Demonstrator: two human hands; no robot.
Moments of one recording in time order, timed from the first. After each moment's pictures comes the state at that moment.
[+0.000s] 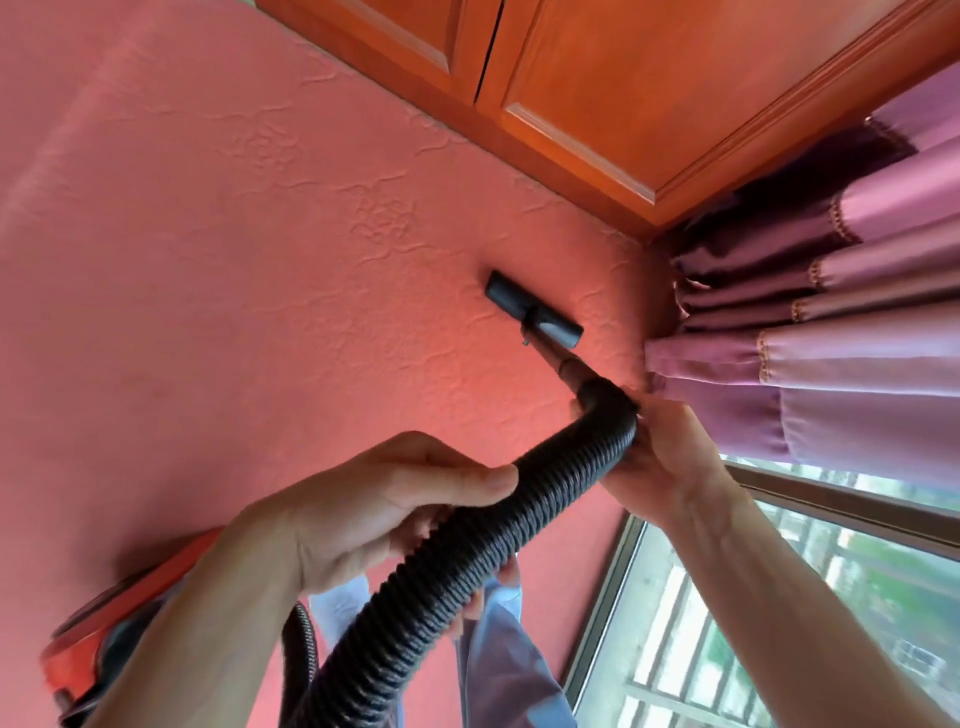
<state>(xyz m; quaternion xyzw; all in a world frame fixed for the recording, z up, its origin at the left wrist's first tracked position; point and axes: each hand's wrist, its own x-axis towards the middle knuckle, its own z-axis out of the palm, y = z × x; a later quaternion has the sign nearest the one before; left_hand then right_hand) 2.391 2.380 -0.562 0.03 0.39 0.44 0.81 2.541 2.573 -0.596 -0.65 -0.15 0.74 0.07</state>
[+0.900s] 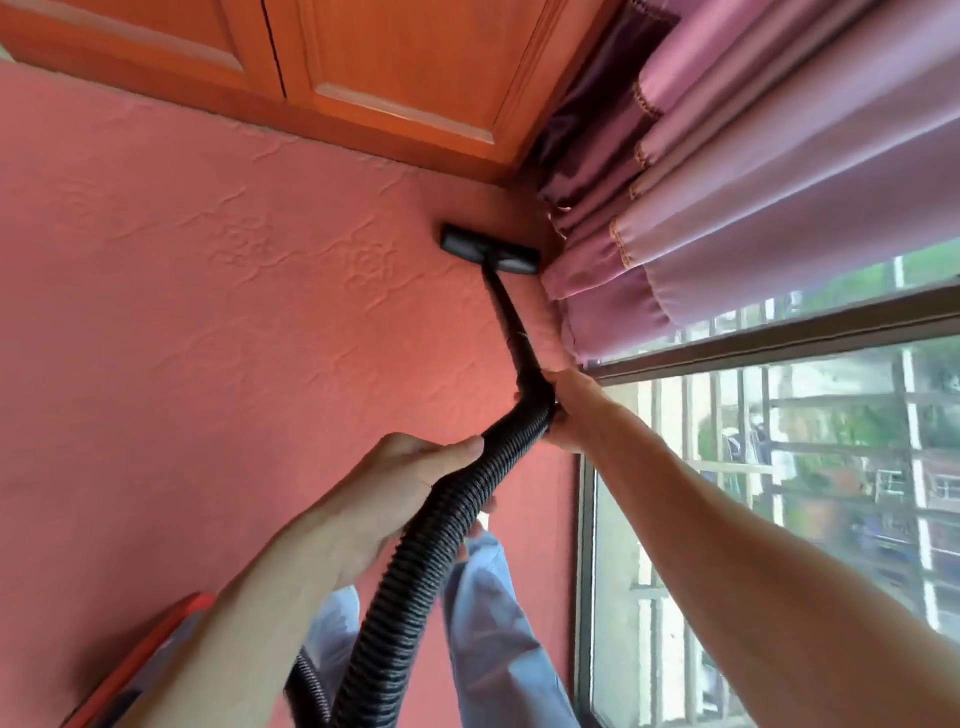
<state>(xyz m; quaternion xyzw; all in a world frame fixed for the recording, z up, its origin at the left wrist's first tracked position) 2.500 2.416 -0.576 0.04 0.55 0.33 0.77 2.662 2.590 -0.699 -0.73 -0.18 0.65 0.06</state>
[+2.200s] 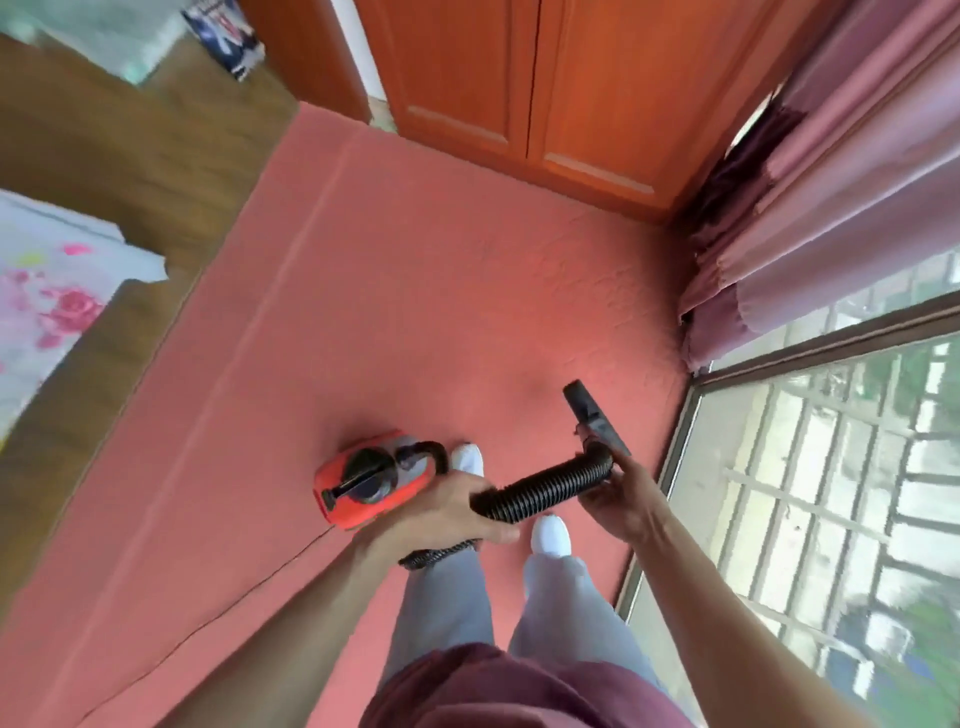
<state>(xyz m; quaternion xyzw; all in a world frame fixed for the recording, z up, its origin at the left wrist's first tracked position) 2.609 2.162 -0.345 0.23 0.71 0.17 0.64 2.777 2.344 -0.460 -0.60 -0.02 0.80 0.05</state>
